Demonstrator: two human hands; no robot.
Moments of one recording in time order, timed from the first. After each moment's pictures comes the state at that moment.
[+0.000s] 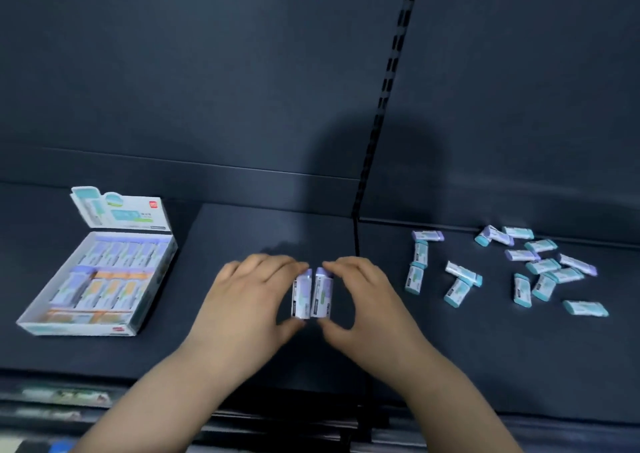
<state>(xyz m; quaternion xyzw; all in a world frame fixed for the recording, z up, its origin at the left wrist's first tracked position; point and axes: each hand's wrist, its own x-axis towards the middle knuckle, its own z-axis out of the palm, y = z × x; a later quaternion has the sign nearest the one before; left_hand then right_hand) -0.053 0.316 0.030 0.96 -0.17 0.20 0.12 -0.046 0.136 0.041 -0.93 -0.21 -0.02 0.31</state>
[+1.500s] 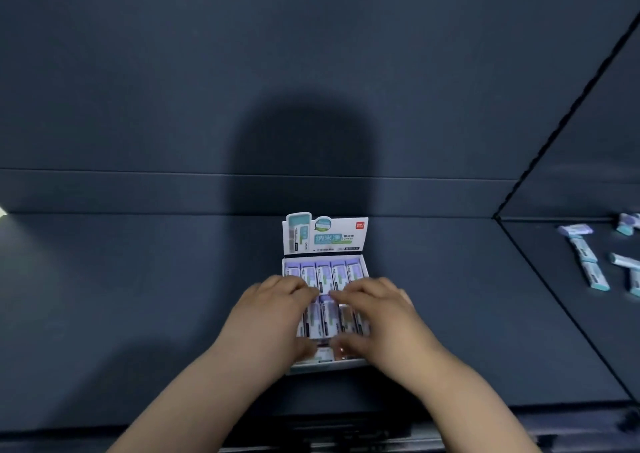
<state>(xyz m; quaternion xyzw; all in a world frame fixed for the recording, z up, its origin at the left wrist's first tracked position) -0.023 0.596 0.016 0.97 -0.22 -0.01 0.10 -0.025 0.415 -0.007 -0.95 -0.18 -0.03 0.26</state>
